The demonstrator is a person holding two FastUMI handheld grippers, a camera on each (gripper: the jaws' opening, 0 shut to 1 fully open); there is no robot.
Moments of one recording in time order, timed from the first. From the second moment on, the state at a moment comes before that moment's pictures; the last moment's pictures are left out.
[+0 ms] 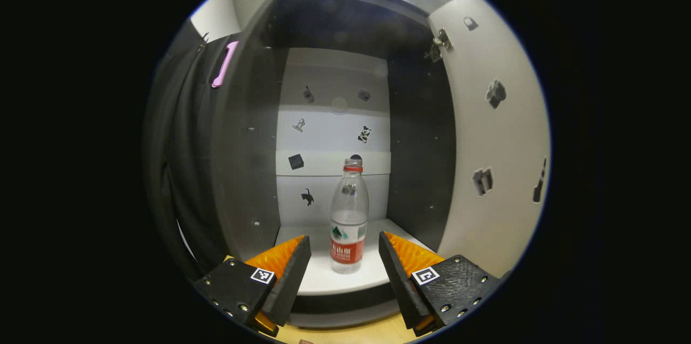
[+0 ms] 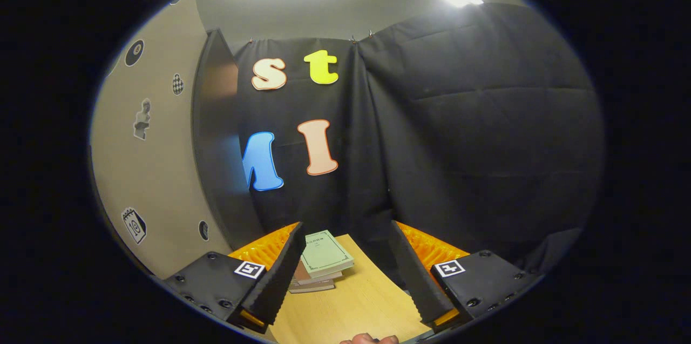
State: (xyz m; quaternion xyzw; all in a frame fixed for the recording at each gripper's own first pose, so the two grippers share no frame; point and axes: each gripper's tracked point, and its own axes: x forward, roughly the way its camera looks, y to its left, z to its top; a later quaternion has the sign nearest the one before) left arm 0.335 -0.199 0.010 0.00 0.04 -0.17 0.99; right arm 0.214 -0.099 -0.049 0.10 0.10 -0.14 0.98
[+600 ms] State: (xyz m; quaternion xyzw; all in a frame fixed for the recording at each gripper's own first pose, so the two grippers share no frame) left arm 0.404 -0.226 -0.019 -0.01 0.05 -0.16 0.99; right arm 0.232 -0.133 -0.081 0.12 0.13 -0.18 0.97
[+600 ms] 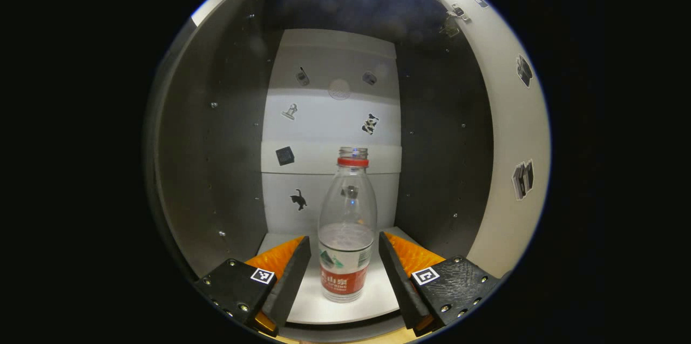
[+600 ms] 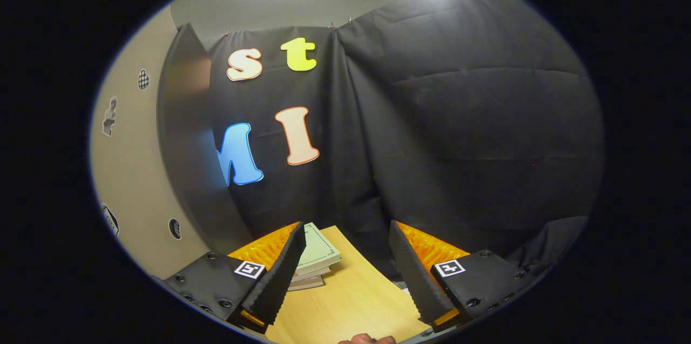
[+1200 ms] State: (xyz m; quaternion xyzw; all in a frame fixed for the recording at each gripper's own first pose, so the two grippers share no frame) left arm 0.420 -0.232 -0.025 -0.01 0.05 -0.17 0.98; right arm 0.258 -0.126 -0.087 0.11 0.14 -0.15 0.97
